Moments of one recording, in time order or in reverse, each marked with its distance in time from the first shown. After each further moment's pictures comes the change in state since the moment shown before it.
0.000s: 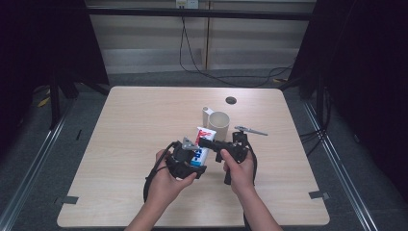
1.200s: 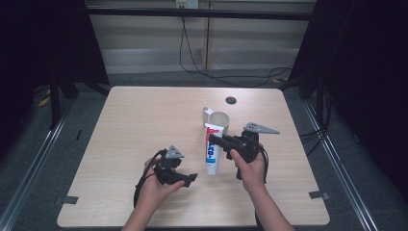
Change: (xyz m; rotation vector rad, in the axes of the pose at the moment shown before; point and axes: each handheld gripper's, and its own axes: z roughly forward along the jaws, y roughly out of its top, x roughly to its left) left arm 0.043 -0.055 0.024 -0.057 -0.014 0.007; right arm 0.001 0.015 -0.027 -0.042 -0.057 -0.287
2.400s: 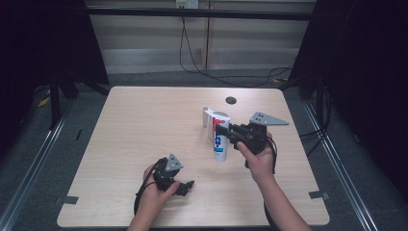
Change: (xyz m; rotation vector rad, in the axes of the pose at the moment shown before) left arm 0.003 -0.029 0.016 -0.011 0.049 0.120; right arm 0.002 0.034 -0.013 -0.027 -0.024 -0.201
